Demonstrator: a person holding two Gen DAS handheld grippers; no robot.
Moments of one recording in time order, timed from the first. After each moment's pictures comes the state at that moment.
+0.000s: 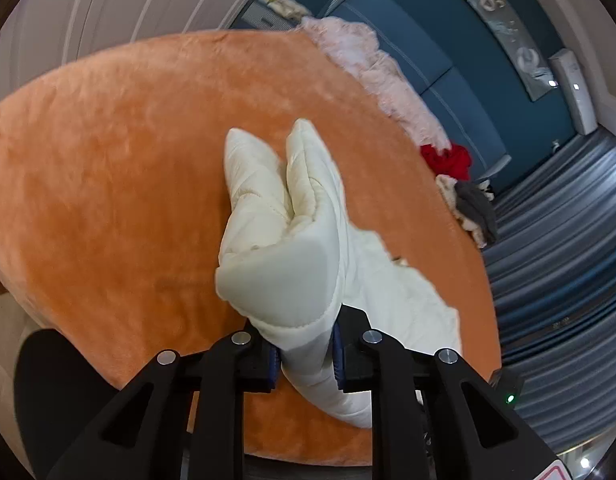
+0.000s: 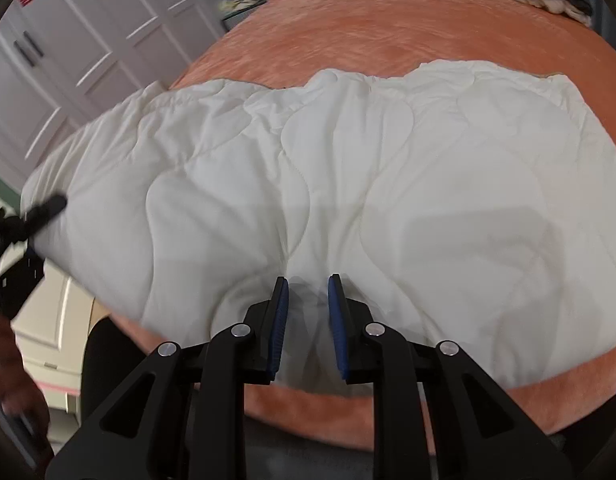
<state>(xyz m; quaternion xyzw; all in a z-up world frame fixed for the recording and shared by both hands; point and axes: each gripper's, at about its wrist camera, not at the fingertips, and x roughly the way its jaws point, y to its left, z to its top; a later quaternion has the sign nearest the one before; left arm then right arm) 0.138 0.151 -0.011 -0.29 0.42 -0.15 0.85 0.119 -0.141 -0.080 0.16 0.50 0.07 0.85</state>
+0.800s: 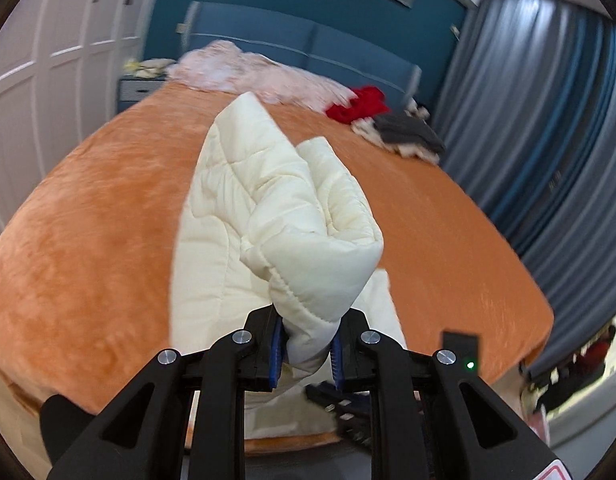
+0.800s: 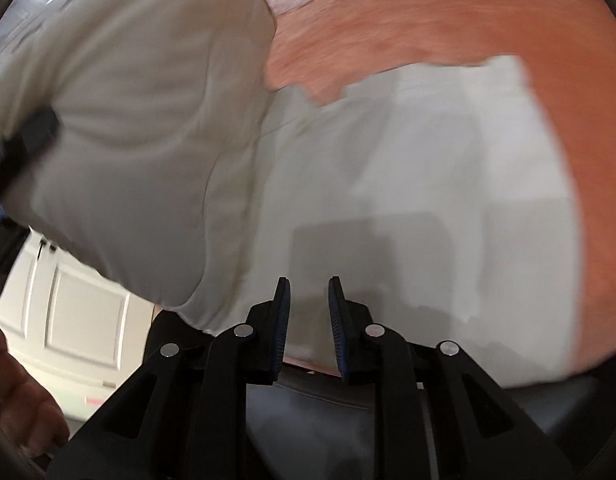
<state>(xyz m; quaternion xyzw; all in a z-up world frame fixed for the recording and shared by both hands) 0.074 -0.022 0.059 -0.04 0.37 -0.27 0.89 0.057 -0.204 -0.069 0.28 0.46 0.09 0.84</state>
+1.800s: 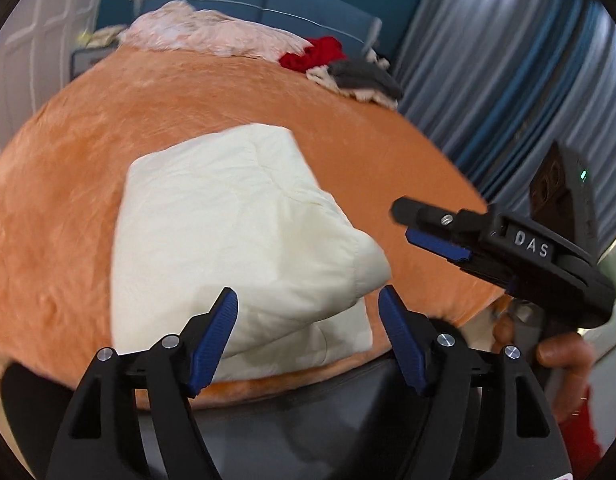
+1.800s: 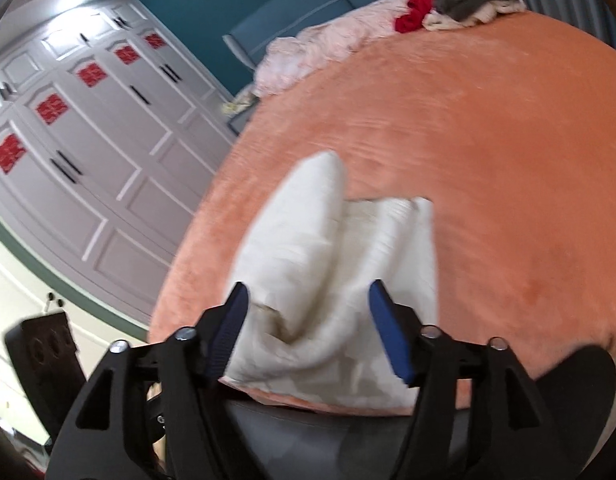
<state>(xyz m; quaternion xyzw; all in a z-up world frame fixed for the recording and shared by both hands) 0.041 -0.033 0.019 -0.05 0.43 -0.34 0.84 0.015 -0.271 0.028 0.30 0.35 0.06 0.88</state>
